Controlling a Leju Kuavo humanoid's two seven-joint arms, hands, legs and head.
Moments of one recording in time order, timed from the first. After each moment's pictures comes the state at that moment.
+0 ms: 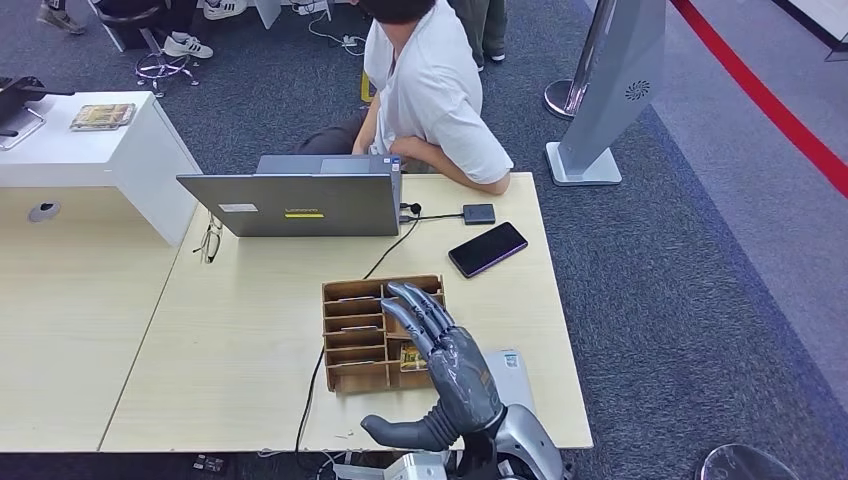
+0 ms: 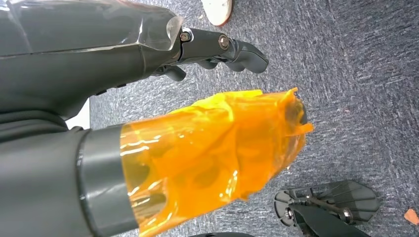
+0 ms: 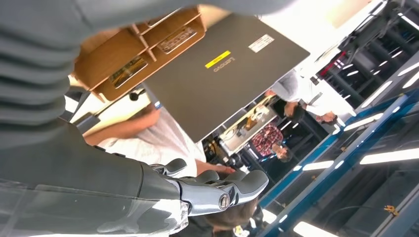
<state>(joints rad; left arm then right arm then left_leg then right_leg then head) -0.10 -0.05 -1.45 -0.10 1.09 0.57 -0.12 0.01 -0.01 0.62 -1.64 0.76 -0.47 -0.30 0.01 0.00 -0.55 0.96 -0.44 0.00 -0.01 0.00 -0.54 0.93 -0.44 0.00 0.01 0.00</state>
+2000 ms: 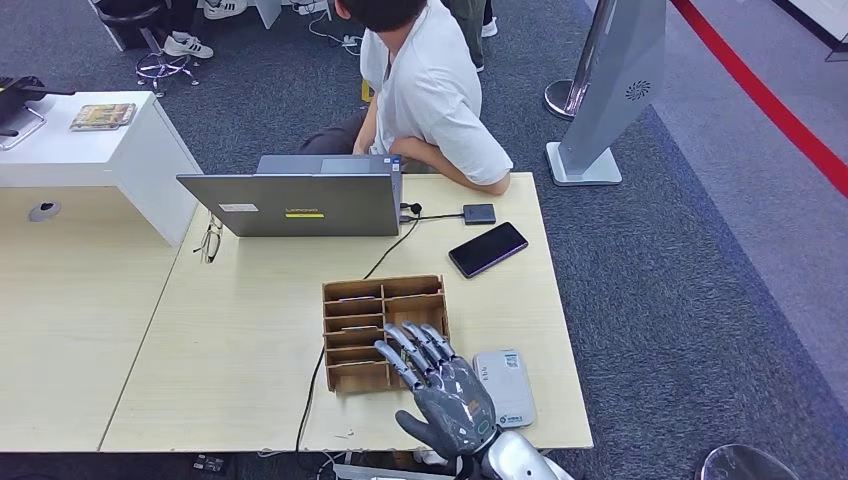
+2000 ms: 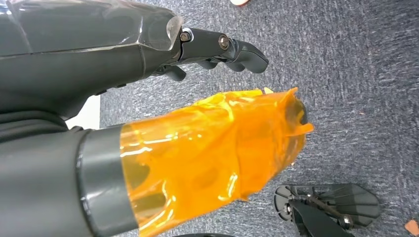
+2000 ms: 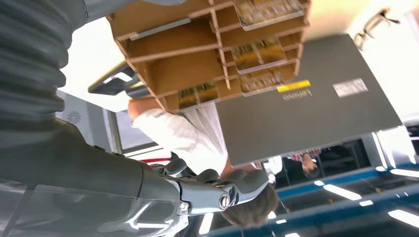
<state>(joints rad) -0.10 -0.05 -1.41 -0.10 1.17 0.58 -0.10 0.02 -0.06 0.68 -1.47 1.22 -0.54 -0.06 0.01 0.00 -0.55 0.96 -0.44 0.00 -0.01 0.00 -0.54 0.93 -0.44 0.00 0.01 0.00</state>
